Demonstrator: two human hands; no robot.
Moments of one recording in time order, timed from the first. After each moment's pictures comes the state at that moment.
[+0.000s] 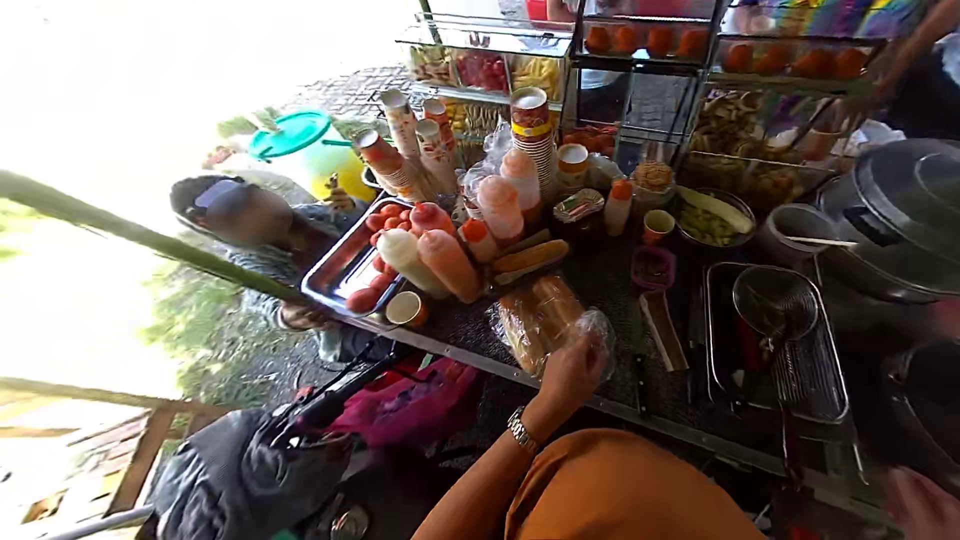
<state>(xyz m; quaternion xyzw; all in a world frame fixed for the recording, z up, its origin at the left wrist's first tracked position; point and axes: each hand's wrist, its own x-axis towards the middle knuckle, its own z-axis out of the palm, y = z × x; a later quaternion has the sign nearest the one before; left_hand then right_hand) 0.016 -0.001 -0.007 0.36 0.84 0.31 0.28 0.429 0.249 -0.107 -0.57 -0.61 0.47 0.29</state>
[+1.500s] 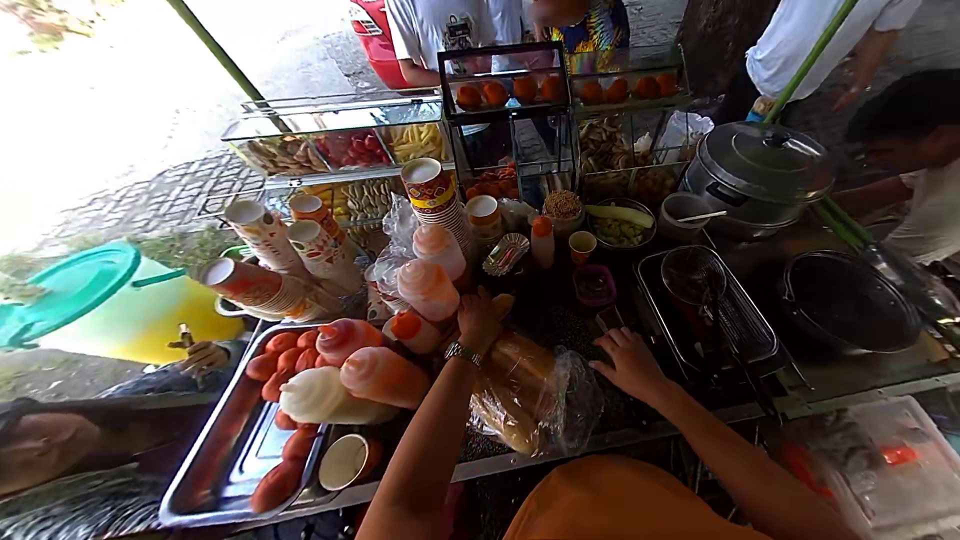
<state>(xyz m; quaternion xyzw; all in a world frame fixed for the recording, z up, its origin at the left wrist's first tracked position) -0.213 0.095 -0.027 0.39 0.90 -0.06 0.16 0.087 0.171 -0.048 -0.31 -0.91 0.28 -0.04</state>
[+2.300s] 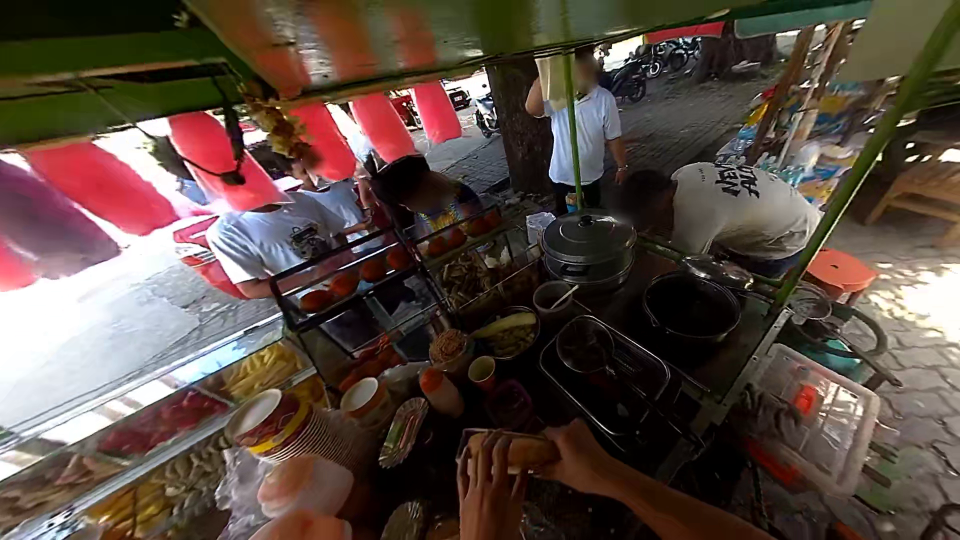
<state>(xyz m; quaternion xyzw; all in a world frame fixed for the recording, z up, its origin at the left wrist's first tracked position) -0.046 0.093 0.013 0.70 0.67 0.25 0.00 0.128 0.178 0.000 -0.40 -0.80 0.44 0.12</state>
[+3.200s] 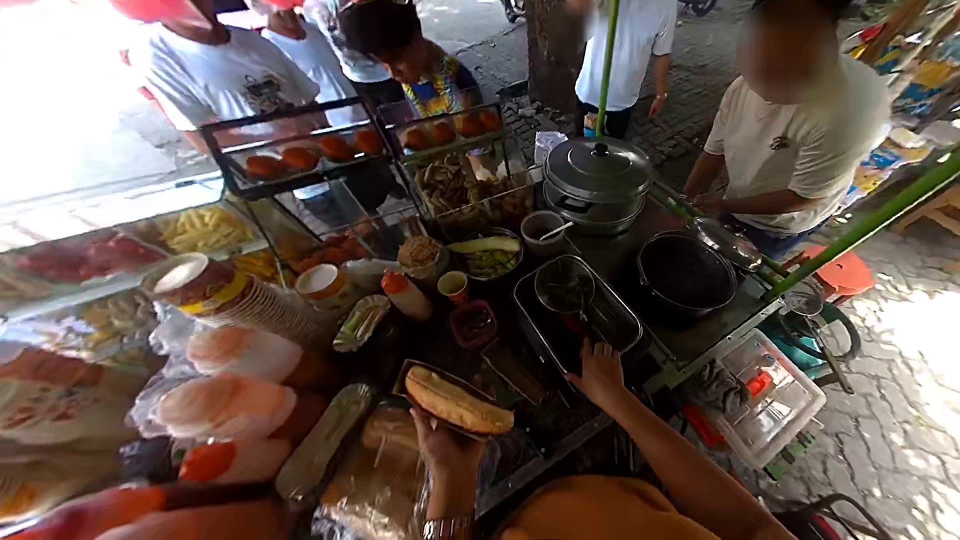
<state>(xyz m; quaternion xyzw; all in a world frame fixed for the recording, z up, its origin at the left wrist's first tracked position) 0.013 0.089 -0.038 -0.06 0.44 0.77 0.46 0.221 0.226 -0.087 -0.59 -0.75 0.26 -0.11</state>
